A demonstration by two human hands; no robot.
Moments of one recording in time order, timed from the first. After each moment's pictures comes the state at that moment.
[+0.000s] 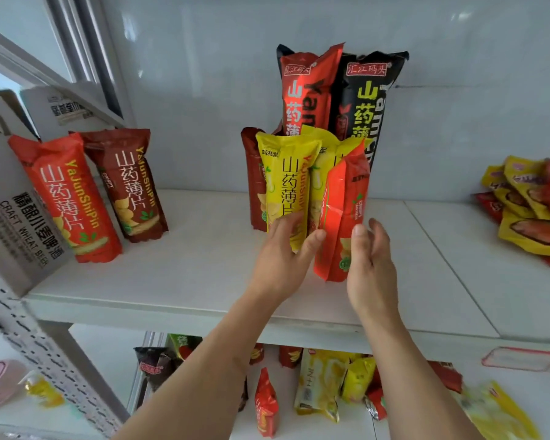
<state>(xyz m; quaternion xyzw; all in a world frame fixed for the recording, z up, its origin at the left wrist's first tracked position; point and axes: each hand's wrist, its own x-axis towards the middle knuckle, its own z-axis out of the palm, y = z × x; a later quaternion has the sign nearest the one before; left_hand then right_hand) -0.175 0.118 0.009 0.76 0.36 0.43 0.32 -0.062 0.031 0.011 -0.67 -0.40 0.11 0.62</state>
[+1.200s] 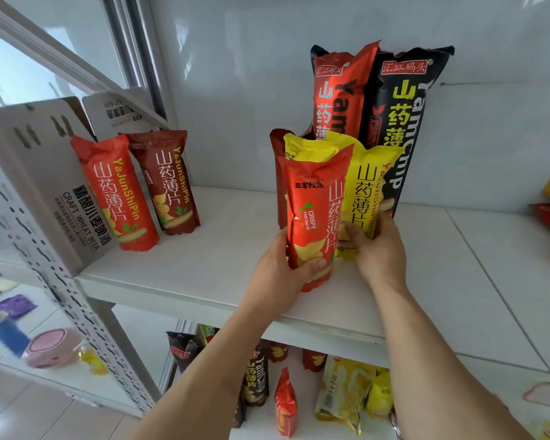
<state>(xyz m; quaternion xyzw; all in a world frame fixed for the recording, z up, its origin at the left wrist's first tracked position) -0.208 0.110 0.002 0.71 0.44 0.41 0.37 -0.024 0.107 0.002 -0.68 -0.43 0.12 0.59</state>
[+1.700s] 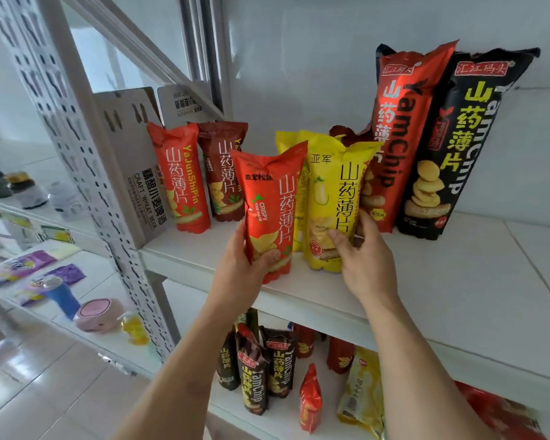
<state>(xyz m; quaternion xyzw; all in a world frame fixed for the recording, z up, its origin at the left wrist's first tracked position) -0.331 0.113 -0.008 0.62 0.46 0.51 0.39 -0.127 0.095 0.012 -0.62 -0.56 0.14 0.54</state>
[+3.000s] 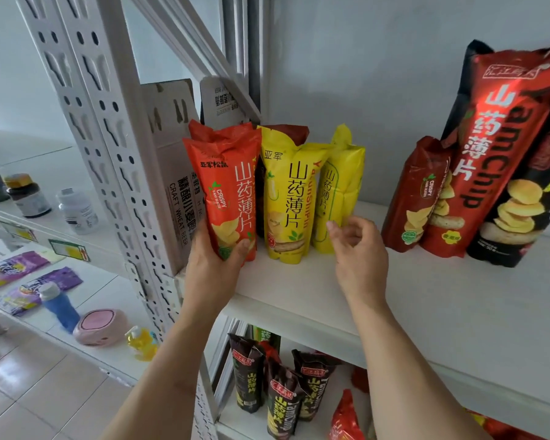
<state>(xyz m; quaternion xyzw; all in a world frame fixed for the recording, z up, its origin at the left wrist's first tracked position) -0.458 0.213 -0.019 0.58 0.56 0.55 0.20 -0.239 0.196 0.005 -0.66 -0.48 0.10 0.58</state>
